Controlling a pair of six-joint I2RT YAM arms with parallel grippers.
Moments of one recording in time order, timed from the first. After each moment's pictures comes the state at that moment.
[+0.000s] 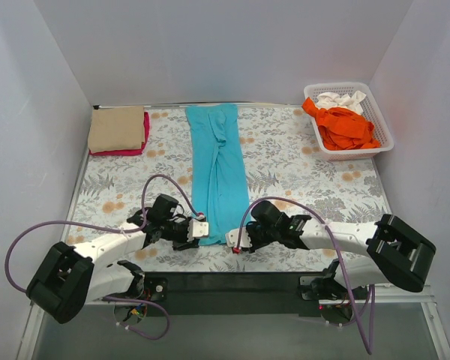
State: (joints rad) left arm -0.56 1.13 0.37 -0.24 0.68 0.83; right arm 1.01 1.31 0.51 -0.08 -0.28 -0.89
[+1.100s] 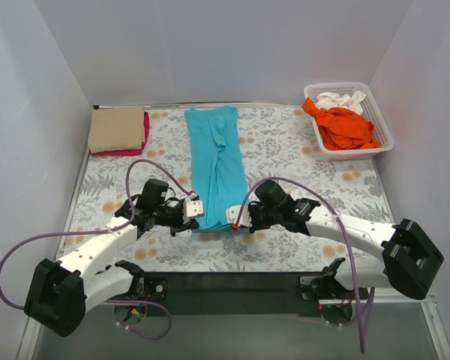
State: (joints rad) left arm -0.47 1.03 0.52 -0.39 0.73 0.75; right arm 0.91 1.26 0.69 -0.28 -0.29 -0.85
